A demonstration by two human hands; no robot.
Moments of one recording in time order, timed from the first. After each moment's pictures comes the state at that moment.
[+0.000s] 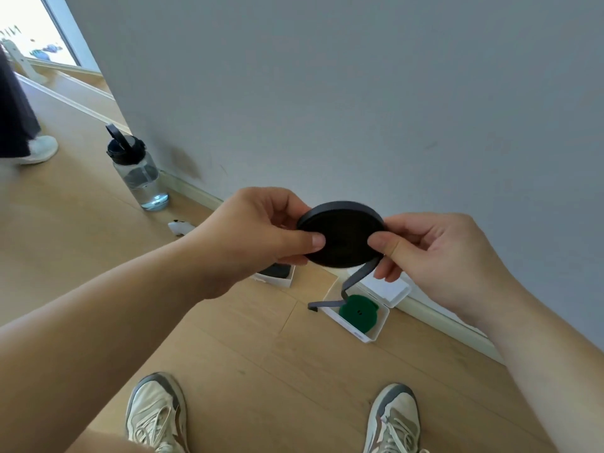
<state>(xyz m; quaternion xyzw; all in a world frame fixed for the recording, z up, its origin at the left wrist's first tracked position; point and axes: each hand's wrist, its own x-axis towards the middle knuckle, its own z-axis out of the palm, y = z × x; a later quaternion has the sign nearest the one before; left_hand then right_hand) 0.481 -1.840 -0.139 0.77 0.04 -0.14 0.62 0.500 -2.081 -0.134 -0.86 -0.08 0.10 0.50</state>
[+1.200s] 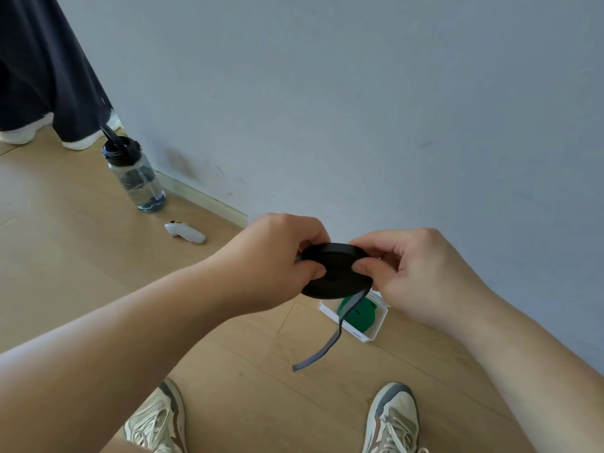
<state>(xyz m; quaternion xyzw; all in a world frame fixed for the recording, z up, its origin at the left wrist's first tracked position) 0.476 -1.859 -0.149 0.92 -0.07 -0.11 0.37 0.495 -2.073 -0.146 -0.93 -0.13 0.11 0.34</state>
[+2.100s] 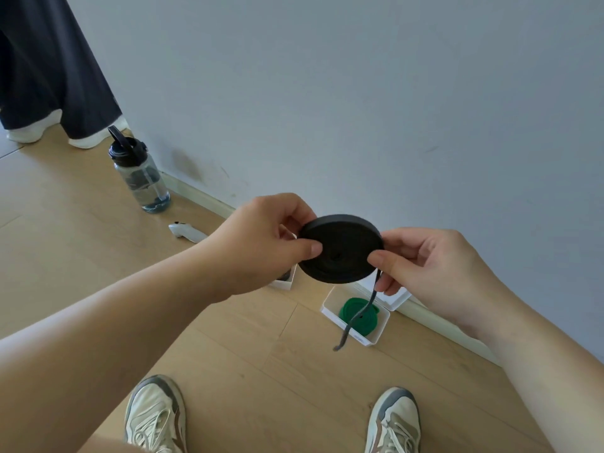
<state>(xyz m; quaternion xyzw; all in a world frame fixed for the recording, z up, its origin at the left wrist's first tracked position) 0.485 -1.843 -0.148 0.86 0.02 -0.09 0.50 0.498 -2.081 -0.137 -0.87 -0.04 0.16 0.47</state>
